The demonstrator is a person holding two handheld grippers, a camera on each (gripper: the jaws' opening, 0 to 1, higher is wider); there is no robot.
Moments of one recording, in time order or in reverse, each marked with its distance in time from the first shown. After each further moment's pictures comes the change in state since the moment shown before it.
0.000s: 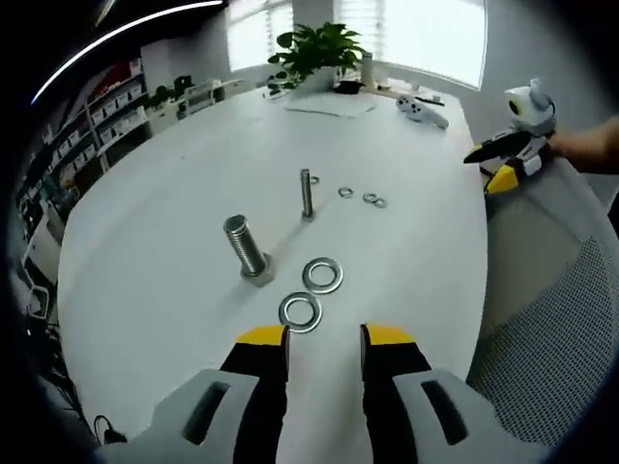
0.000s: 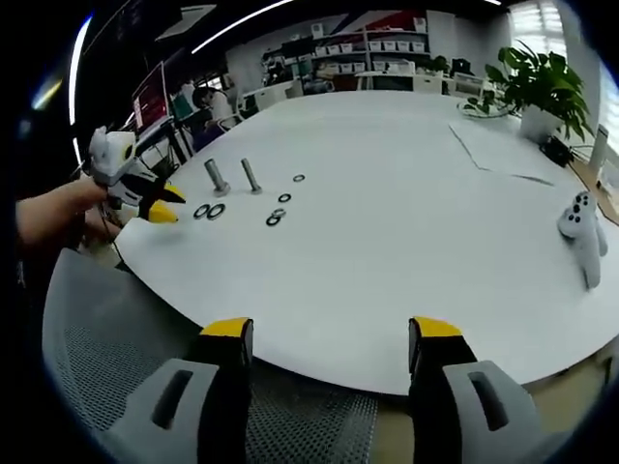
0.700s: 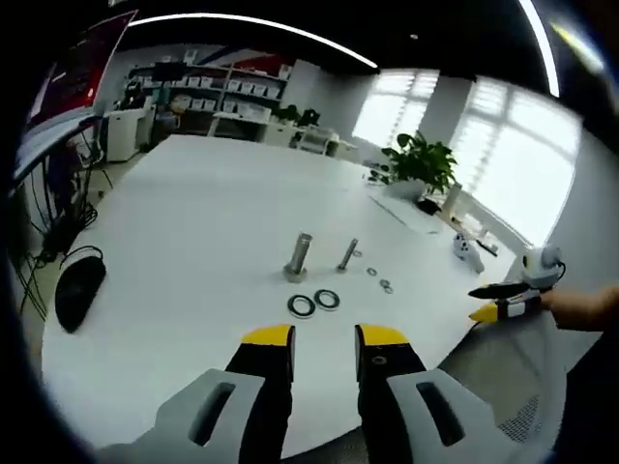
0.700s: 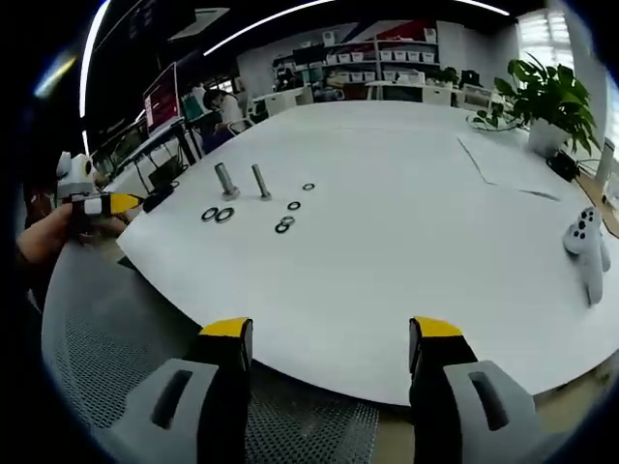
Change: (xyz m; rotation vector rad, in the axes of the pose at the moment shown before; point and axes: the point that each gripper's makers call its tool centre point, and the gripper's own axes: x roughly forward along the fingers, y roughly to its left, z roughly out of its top) left arm -0.088 -0.015 -0.007 -0.553 -0.388 0.204; right arm 0.001 0.007 0.006 -0.050 -0.026 0.032
